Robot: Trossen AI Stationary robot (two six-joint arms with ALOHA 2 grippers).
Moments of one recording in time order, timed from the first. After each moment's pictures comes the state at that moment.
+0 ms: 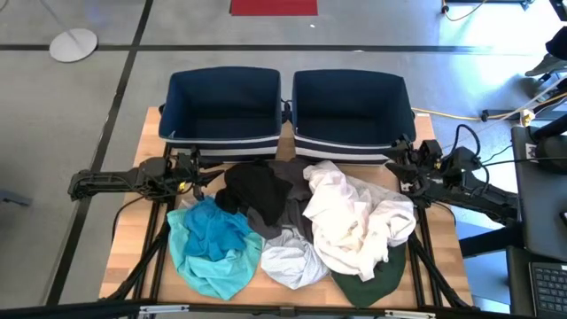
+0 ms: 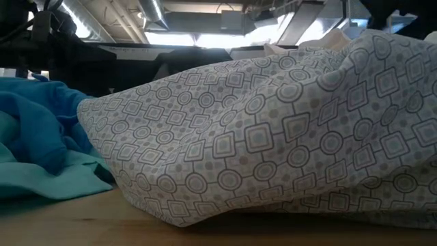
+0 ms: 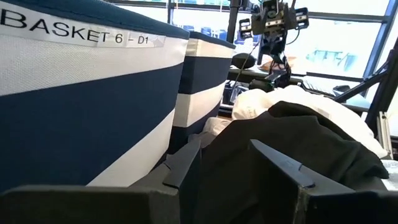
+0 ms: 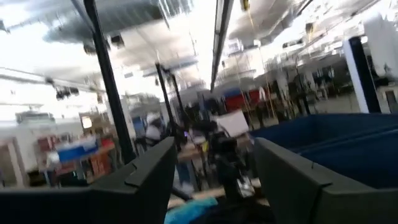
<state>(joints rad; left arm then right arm) 0.04 0.01 0.01 0.05 -0.24 -0.08 -0.29 0.16 0.37 0.14 -0.30 0.38</state>
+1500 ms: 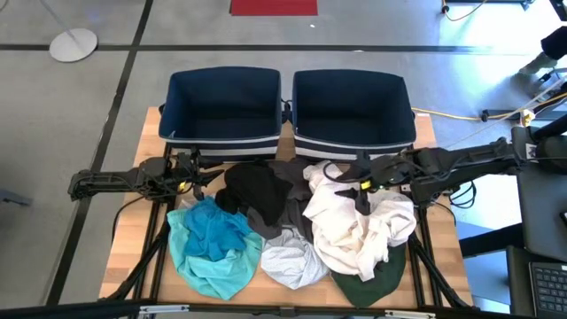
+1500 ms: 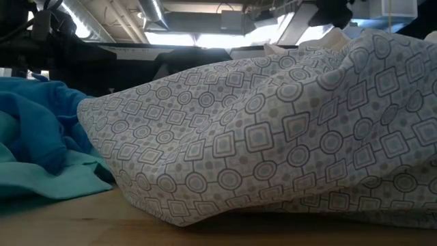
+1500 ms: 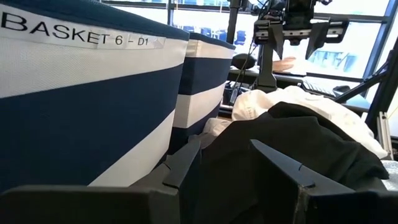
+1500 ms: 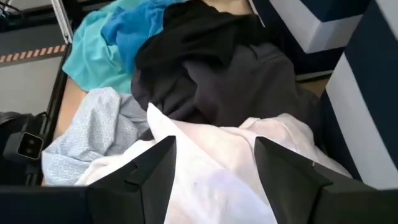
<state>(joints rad) 0.04 0.01 0.01 0.06 -0.24 -0.08 0.20 1.07 1.05 -0.67 0.15 0.31</state>
